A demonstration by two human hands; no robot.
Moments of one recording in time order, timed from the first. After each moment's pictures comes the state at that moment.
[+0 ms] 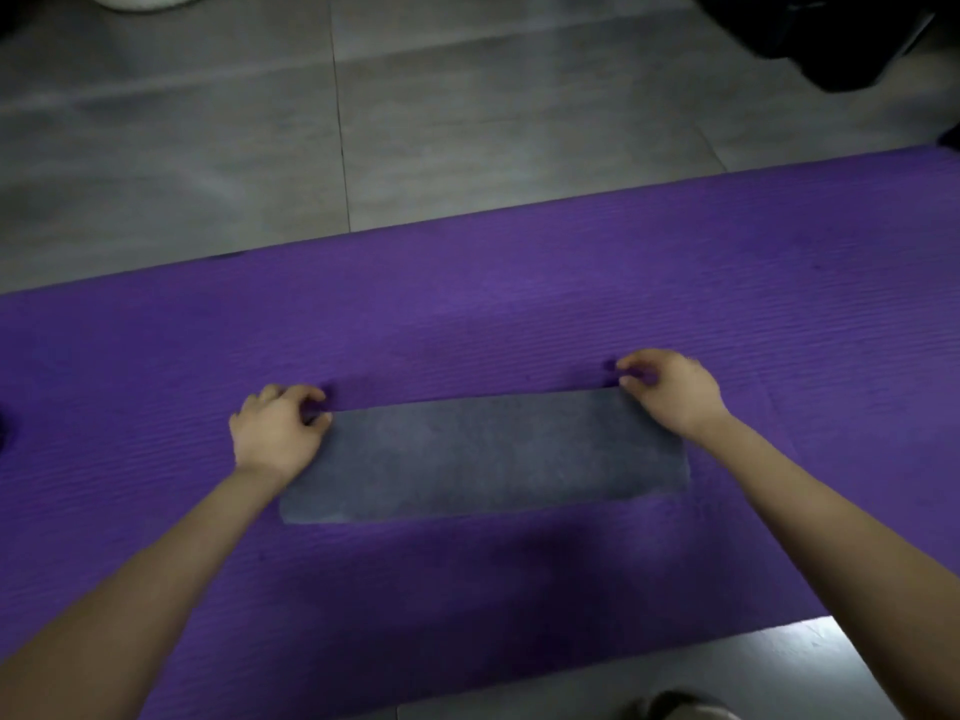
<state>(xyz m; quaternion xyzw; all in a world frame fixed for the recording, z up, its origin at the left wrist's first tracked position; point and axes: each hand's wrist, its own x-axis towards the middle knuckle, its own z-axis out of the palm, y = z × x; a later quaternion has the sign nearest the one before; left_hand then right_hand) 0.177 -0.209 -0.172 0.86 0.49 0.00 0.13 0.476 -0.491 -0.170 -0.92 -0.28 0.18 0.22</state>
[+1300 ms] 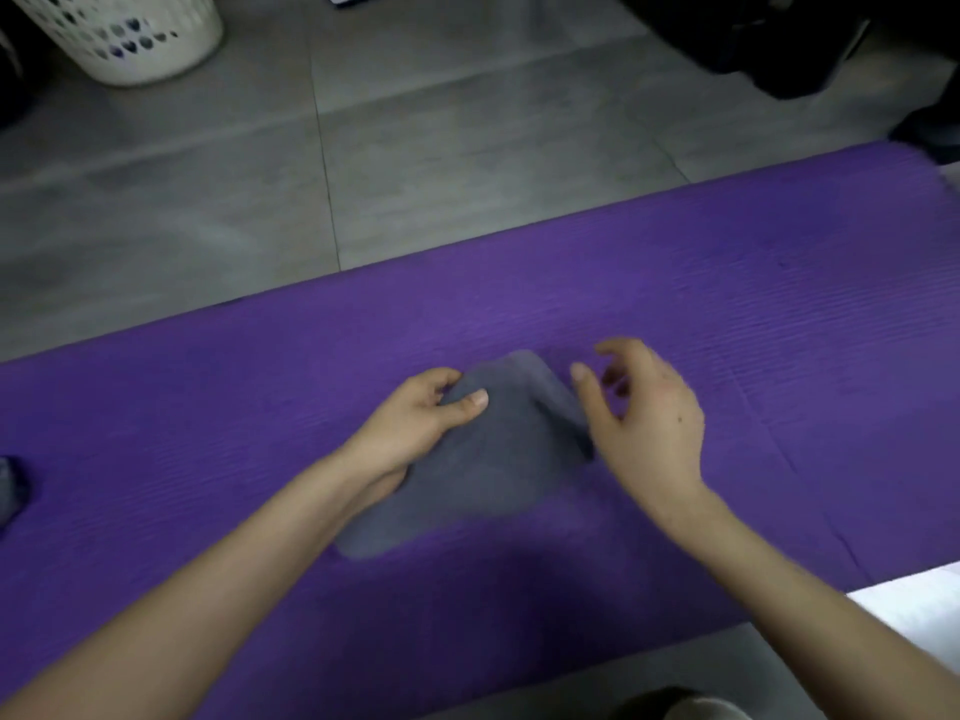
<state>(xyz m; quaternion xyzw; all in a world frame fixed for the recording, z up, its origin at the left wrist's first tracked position) 0.271 -0.324 -0.065 0.65 0.32 -0.01 0.70 0.385 -0.491 -0.086 -0.89 -0.28 -0.07 0.35</state>
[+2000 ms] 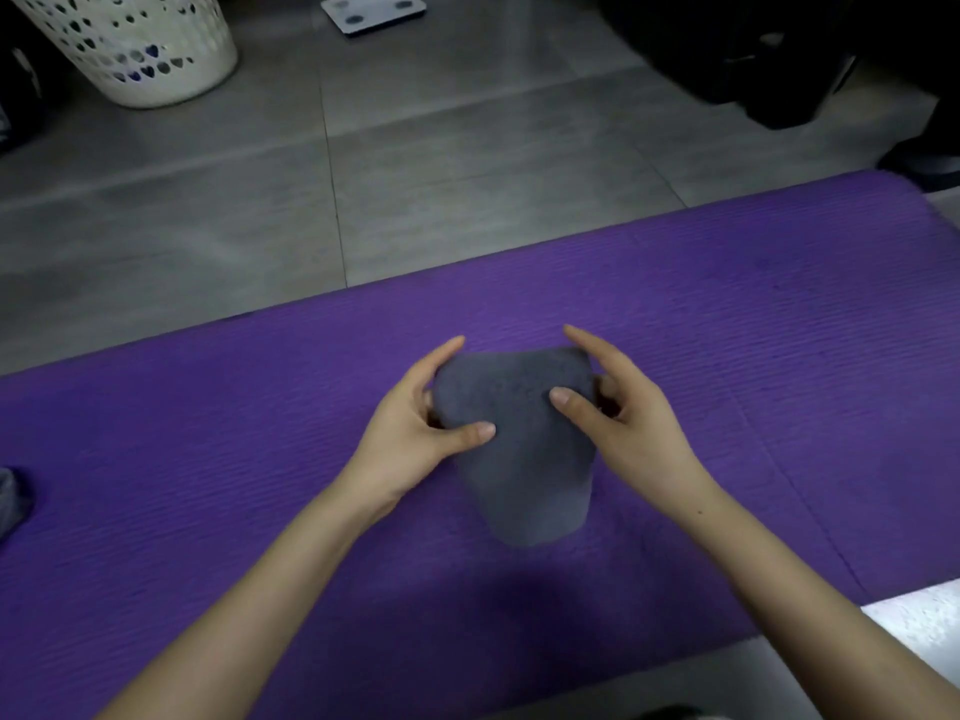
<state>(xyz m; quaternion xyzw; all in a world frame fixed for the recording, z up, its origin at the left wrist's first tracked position) 0.261 -0.327 -0.047 0.65 0.27 0.10 0.71 0.385 -0.486 -0.058 -0.75 -0.29 0.21 0.55</state>
